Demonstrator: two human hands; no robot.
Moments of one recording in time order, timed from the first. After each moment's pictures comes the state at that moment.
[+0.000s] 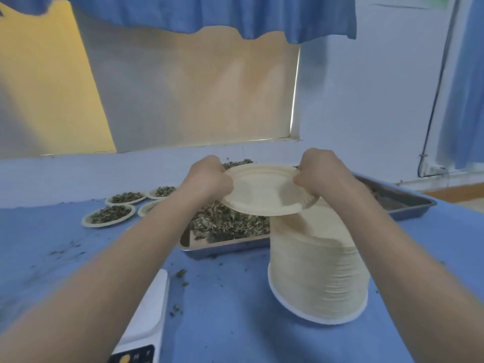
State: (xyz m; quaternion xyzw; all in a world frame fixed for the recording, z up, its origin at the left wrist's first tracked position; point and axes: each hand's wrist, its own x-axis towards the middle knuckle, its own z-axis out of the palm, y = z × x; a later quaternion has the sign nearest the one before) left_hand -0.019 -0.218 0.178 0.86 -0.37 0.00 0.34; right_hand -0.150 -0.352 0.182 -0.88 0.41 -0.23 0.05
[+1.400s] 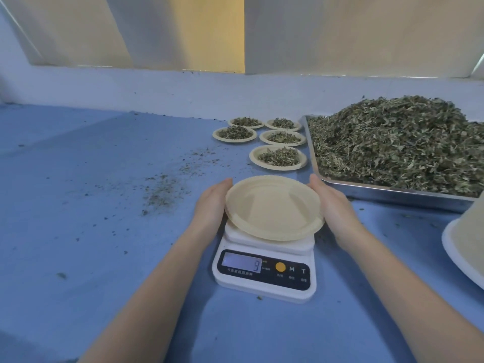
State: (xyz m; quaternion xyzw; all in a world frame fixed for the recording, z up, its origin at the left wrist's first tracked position) left_hand 0.078 -0.009 -0.018 0.71 -0.03 -0.10 0.70; right_hand 0.003 -0.205 -0.018 -0.77 0.23 -0.17 0.57
